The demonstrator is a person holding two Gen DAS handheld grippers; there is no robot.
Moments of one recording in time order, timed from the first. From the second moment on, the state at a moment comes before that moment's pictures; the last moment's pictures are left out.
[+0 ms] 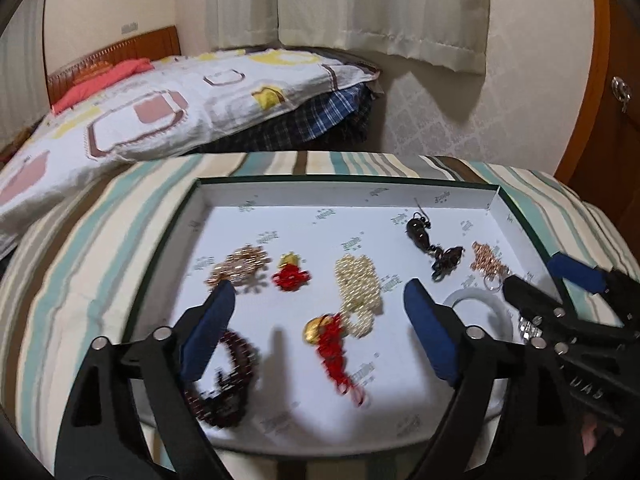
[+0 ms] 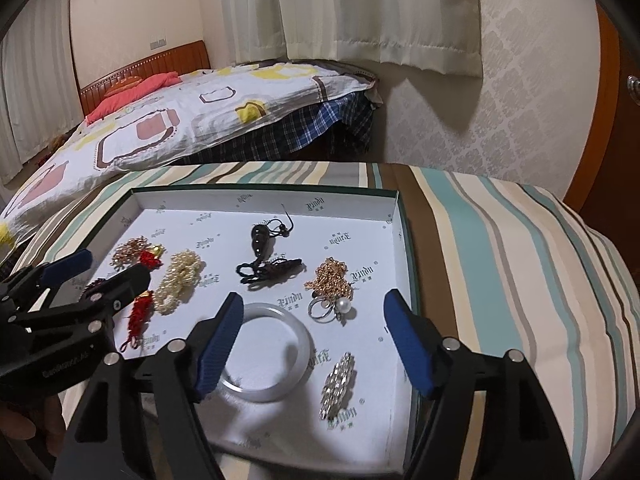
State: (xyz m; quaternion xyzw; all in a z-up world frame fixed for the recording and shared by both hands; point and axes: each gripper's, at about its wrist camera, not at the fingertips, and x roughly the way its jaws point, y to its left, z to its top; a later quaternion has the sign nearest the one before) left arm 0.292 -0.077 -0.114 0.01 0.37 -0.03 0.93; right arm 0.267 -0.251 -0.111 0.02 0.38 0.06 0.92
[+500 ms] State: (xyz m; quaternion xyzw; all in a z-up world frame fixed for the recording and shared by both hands) left arm 0.194 -0.039 -0.073 0.00 0.33 -0.02 0.94; right arm 0.194 -0.238 -0.081 0.02 0.36 0.06 0.93
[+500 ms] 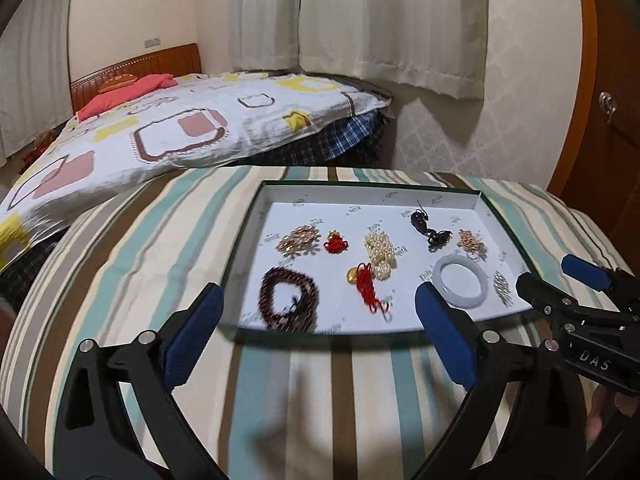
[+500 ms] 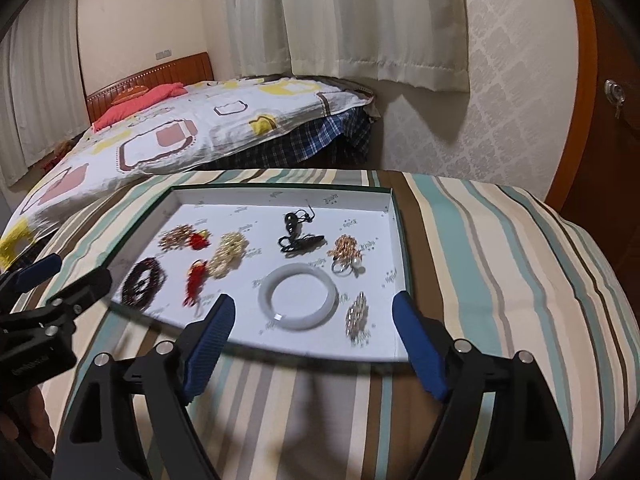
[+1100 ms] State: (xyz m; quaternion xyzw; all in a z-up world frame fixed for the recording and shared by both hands) left arm 0.081 -0.015 -0.006 -0.02 0.28 0.02 0.96; right arm 0.094 -0.236 -0.011 0.02 0.29 0.06 0.95
